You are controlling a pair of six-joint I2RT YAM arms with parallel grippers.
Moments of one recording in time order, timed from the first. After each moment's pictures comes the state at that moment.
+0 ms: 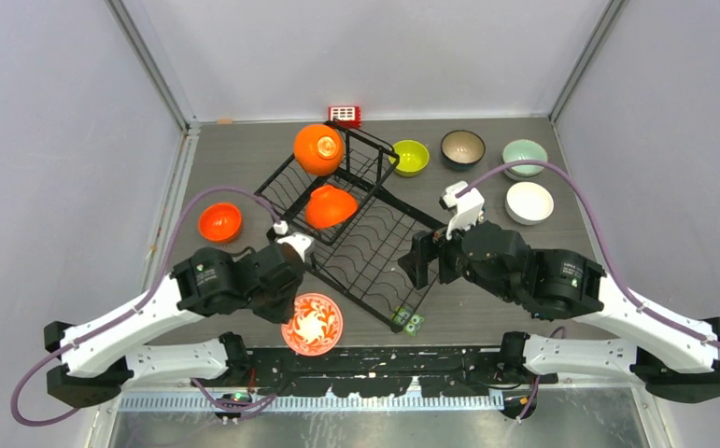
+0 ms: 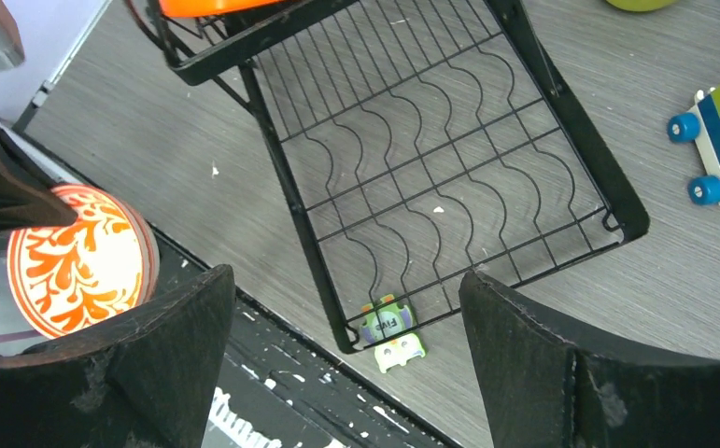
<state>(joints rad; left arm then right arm) -1.14 0.95 1.23 -1.40 -0.18 -0.66 1.19 0.91 1.25 -0.86 0.44 0.50</state>
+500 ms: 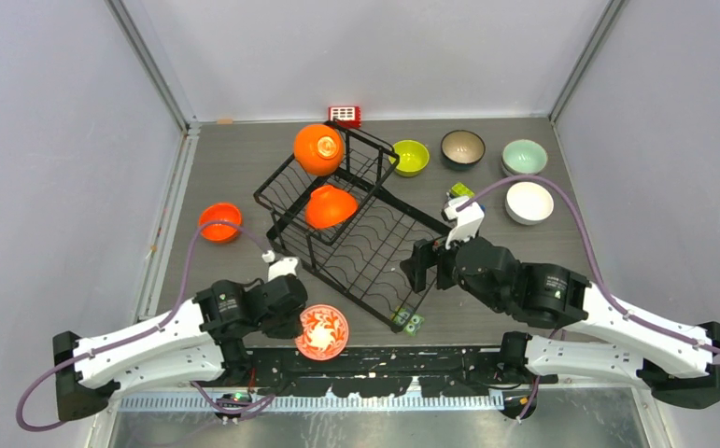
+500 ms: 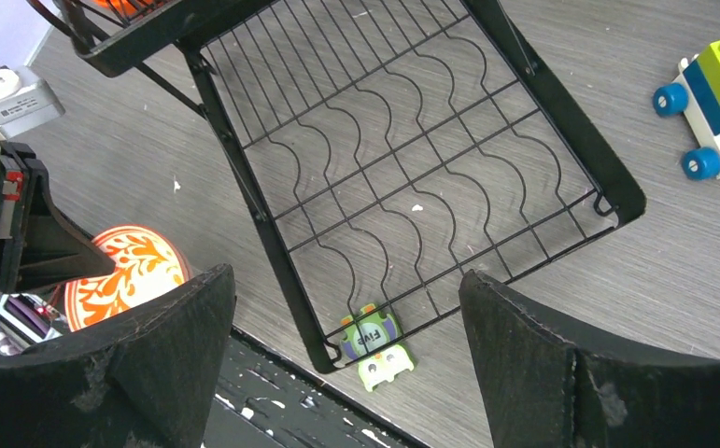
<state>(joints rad) -1.14 0.78 0.74 -1.08 -0.18 -0.98 1.19 0.81 1.02 -0.73 0.52 0.53</state>
